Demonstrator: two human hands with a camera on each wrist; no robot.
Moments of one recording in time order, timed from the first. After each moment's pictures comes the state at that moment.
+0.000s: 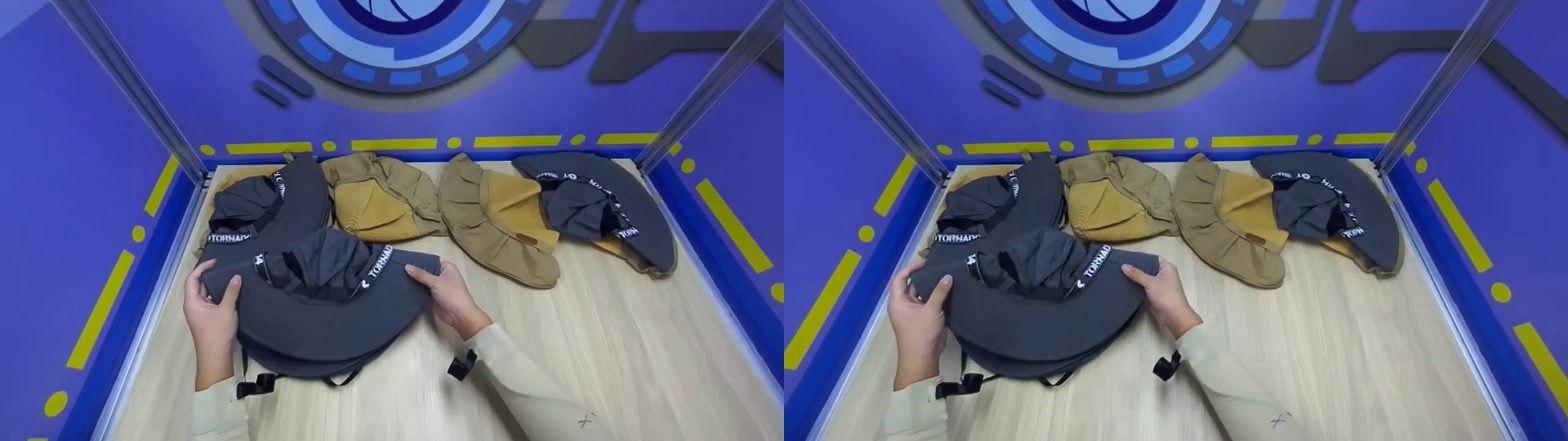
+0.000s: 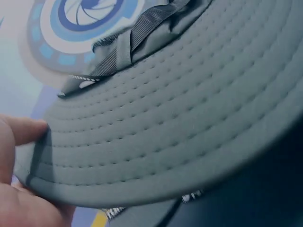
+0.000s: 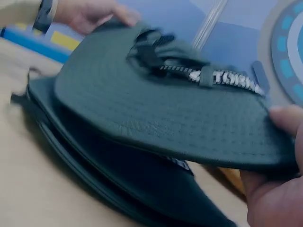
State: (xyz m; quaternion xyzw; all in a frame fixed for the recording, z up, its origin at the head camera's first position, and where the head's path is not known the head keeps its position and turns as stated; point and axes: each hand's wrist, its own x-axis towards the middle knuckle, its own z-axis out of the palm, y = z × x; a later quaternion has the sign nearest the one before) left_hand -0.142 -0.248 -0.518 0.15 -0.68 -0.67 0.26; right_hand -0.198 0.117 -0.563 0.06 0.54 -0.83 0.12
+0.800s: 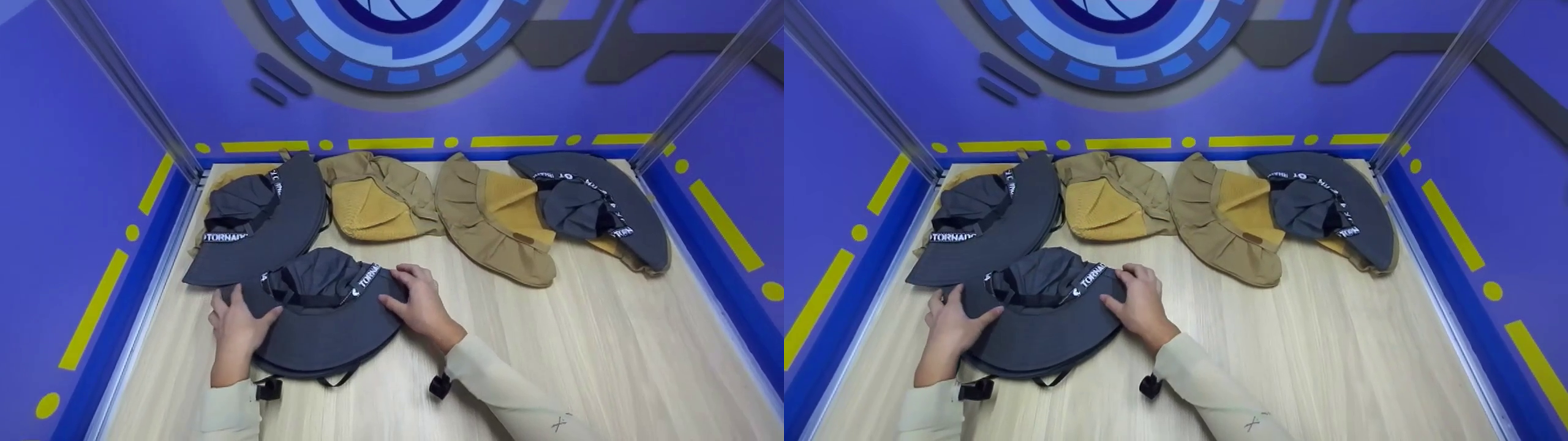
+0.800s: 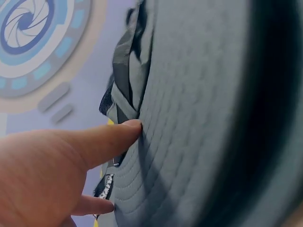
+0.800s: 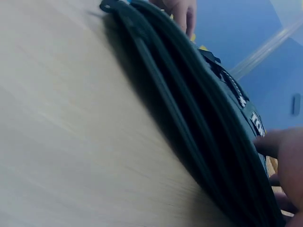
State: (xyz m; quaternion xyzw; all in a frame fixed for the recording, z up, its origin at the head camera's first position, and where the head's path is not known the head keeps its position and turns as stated) left_hand -0.136 -0.239 -0.553 0.21 -0.93 -0.29 -0.04; right_hand -0.181 0.094 -0.591 -0.13 0.91 -0.39 -0.04
